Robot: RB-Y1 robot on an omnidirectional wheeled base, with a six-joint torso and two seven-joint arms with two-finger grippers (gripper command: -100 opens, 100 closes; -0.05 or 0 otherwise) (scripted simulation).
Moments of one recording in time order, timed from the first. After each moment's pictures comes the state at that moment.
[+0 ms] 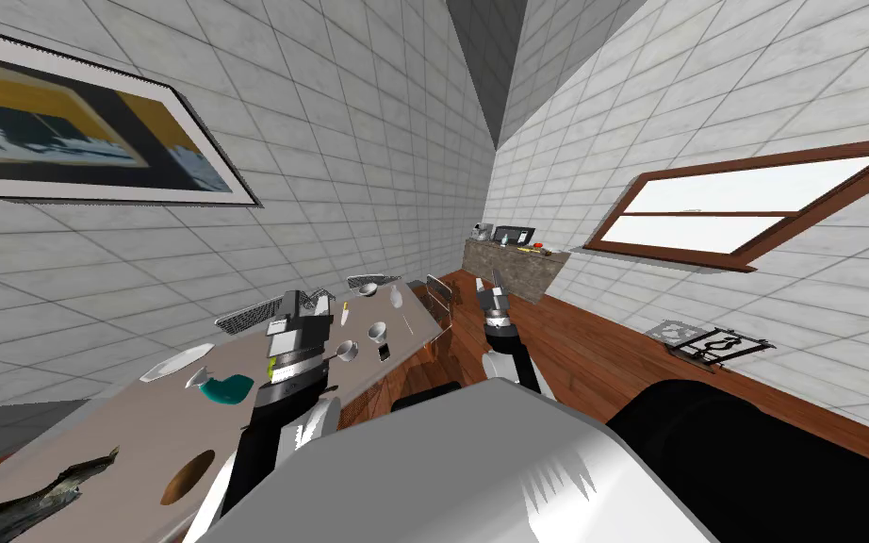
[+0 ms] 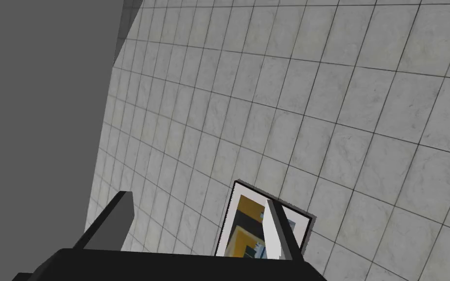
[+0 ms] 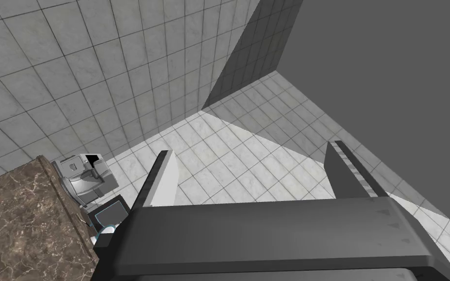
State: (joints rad) left arm 0.53 -0.01 -0.03 -2.35 -0.07 -0.41 0.09; right arm 0.51 0.00 0.07 -2.30 -0.05 -0.44 -0.08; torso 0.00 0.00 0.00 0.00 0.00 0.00
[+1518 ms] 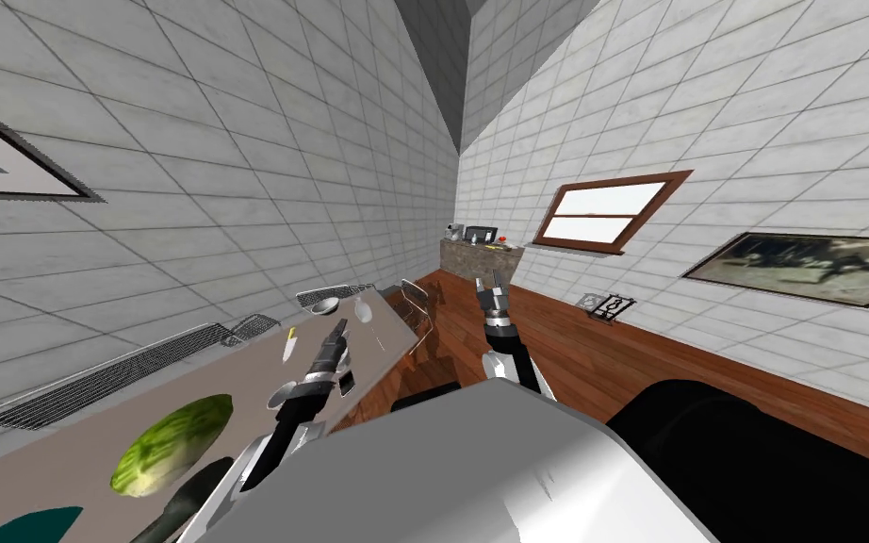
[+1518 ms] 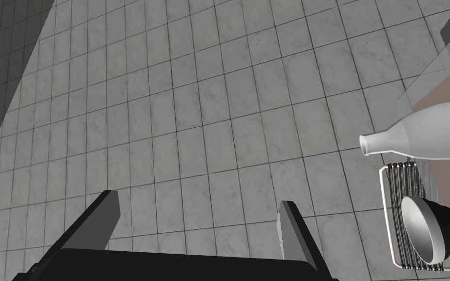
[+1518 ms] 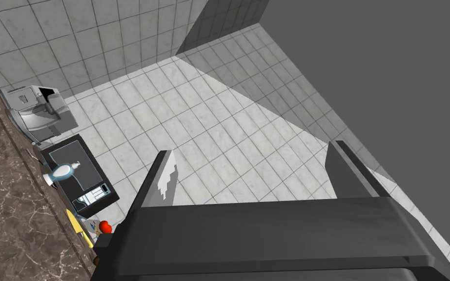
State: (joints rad) left arm 0.48 0.30 0.00 -1.91 -0.12 -0.31 0.06; right arm 0.51 0.00 0.07 -2.30 -0.05 -0.44 -0.08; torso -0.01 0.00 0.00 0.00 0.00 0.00
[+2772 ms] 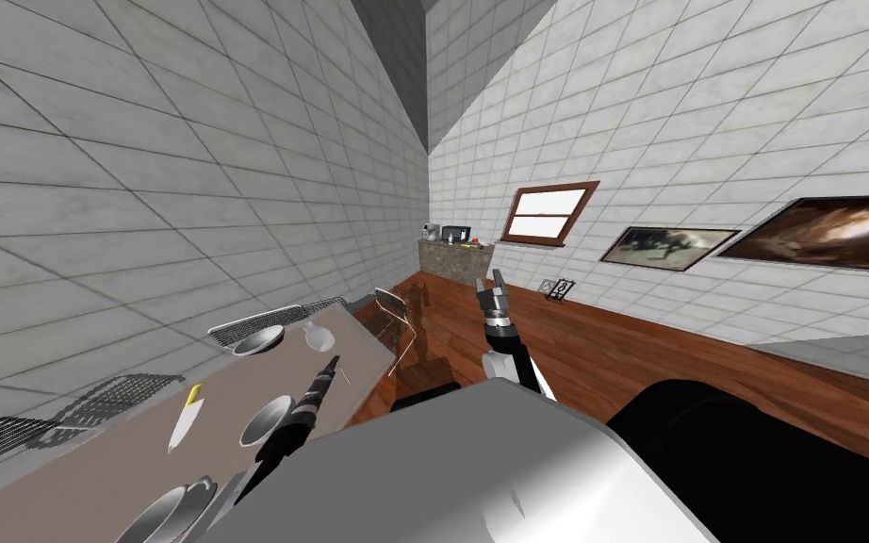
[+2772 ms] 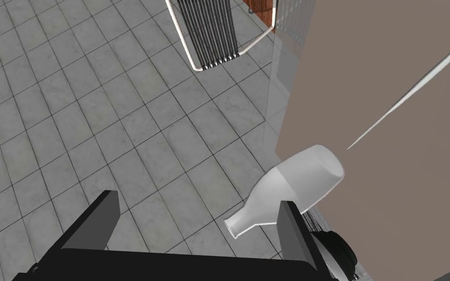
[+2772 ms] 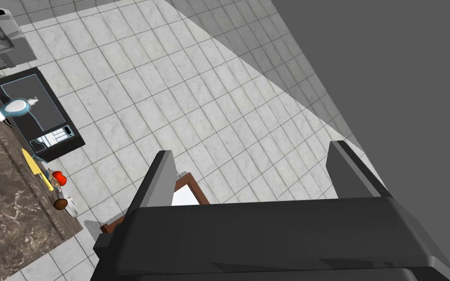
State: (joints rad) left arm 0.42 0.40 0.03 -1.44 -0.18 -0.22 0.02; right arm 0.51 0.00 0.07 -2.30 -0.05 -0.44 -0.08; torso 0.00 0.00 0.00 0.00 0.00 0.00
